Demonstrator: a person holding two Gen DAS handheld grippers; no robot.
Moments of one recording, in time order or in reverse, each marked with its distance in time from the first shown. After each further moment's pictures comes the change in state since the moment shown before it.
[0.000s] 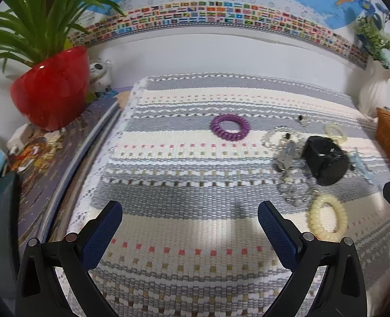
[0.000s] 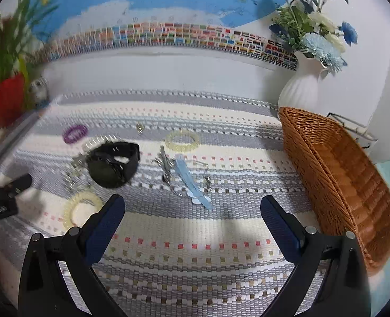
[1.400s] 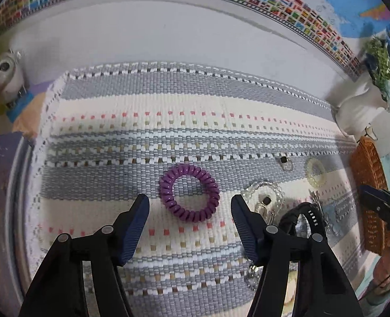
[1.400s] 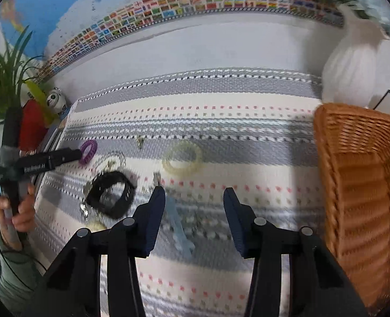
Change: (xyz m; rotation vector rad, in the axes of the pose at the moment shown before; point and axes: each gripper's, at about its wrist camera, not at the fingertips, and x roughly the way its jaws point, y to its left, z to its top) left arm 0.105 -0.004 0.113 -0.016 0.290 -0.316; right arm 0.083 -0.062 0.085 0.067 0.338 0.328
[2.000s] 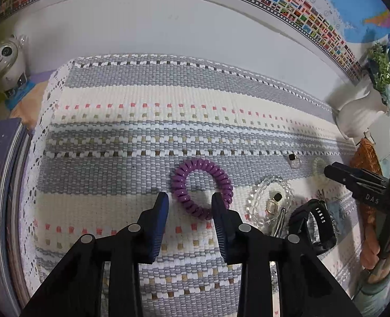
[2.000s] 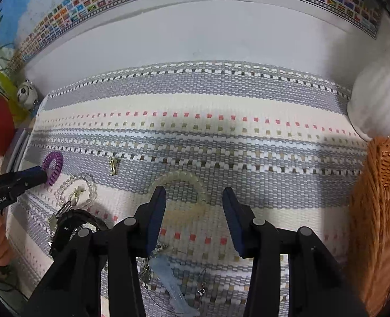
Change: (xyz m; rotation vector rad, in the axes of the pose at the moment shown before) left arm 0.005 0.012 -0.009 -0.010 -0.019 -0.014; right arm 0.074 0.017 0.036 -0.038 0.045 -0.120
